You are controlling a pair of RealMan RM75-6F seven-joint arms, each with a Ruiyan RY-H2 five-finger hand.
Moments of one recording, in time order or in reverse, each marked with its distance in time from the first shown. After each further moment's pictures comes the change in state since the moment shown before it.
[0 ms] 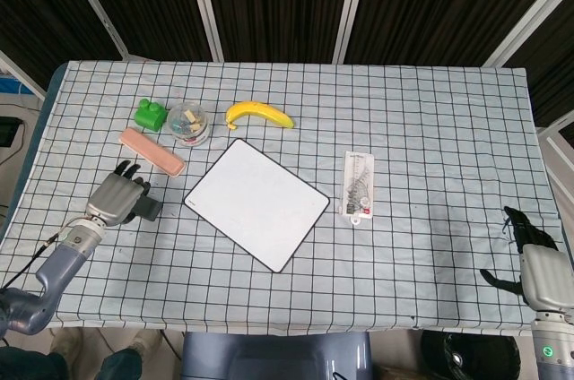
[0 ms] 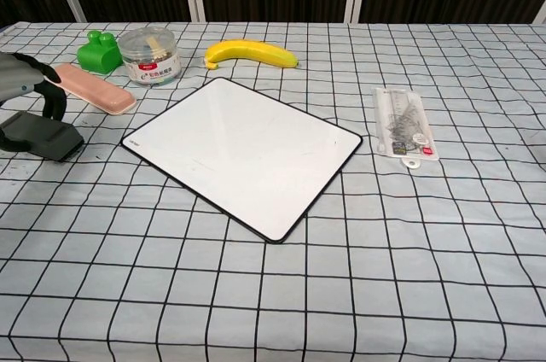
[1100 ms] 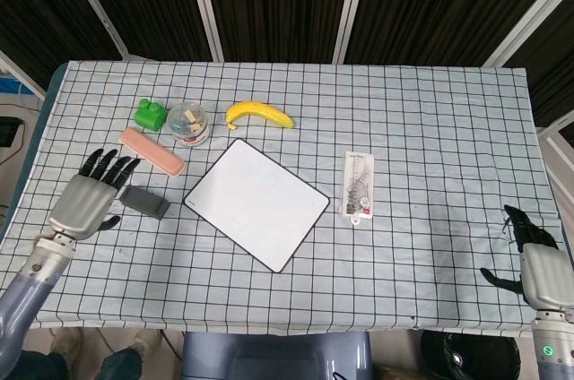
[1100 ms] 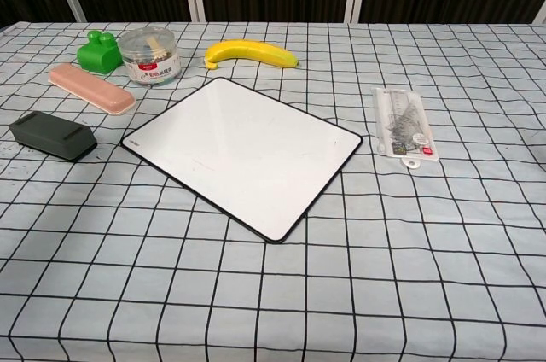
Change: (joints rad) left arm 0.159 0.332 -0.032 -0.518 0.060 0.338 0.129; right arm 0.003 -0.002 0.002 0.008 -0.010 0.006 -0.002
